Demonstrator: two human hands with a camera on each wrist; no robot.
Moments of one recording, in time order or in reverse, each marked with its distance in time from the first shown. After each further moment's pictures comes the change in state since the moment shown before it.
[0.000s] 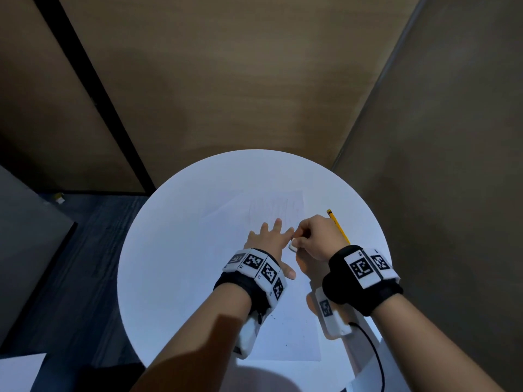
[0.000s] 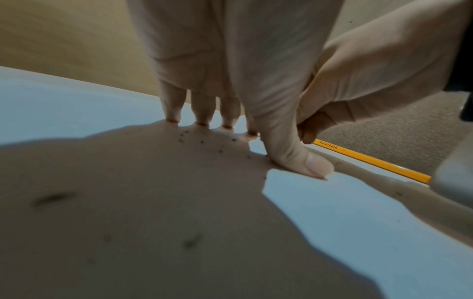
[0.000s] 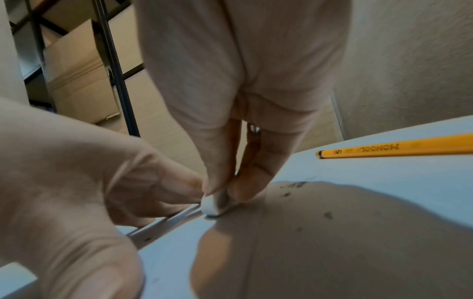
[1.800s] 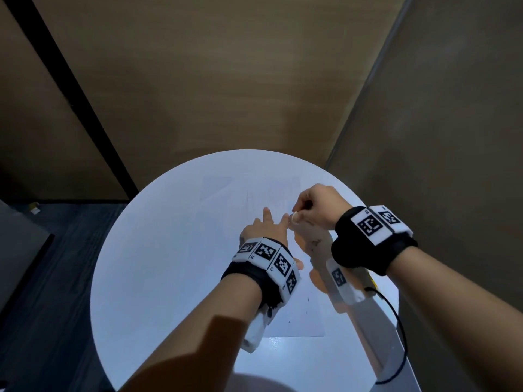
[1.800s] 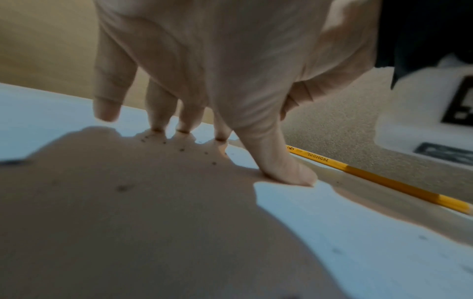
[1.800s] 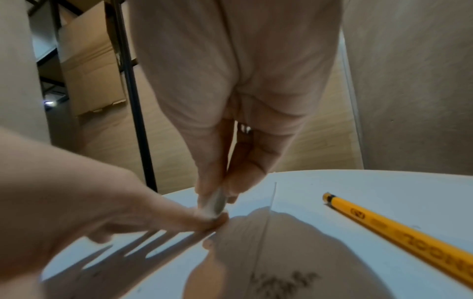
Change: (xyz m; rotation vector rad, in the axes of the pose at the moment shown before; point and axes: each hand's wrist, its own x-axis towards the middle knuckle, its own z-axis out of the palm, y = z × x) left_hand 0.018 0.010 -0.011 0.051 0.092 -0.164; right_hand 0.033 -0.009 -0.038 -0.097 0.046 -0.080
